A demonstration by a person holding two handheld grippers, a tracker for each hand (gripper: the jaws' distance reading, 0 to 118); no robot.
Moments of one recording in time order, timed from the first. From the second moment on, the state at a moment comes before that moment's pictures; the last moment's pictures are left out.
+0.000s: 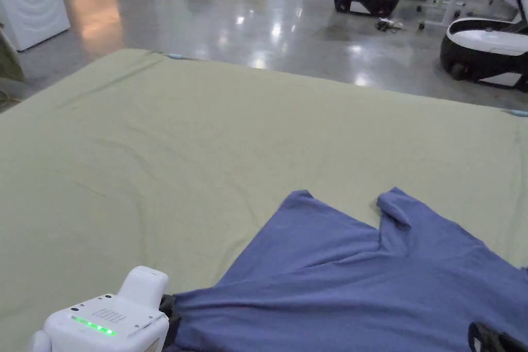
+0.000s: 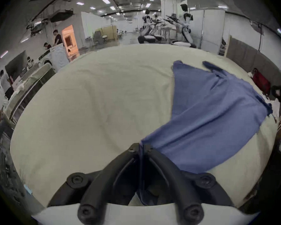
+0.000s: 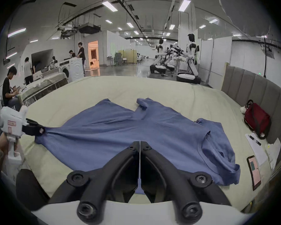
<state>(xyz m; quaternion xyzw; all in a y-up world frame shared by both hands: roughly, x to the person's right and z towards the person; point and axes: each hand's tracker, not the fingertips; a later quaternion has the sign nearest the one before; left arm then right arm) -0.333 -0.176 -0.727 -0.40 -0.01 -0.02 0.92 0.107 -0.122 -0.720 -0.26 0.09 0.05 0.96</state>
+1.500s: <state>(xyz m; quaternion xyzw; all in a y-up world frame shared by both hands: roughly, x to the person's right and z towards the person) -0.319 -0.050 -0.758 -0.25 -0.02 0.04 0.97 0.208 0.006 -0.917 -0.26 0.11 0.04 0.96</state>
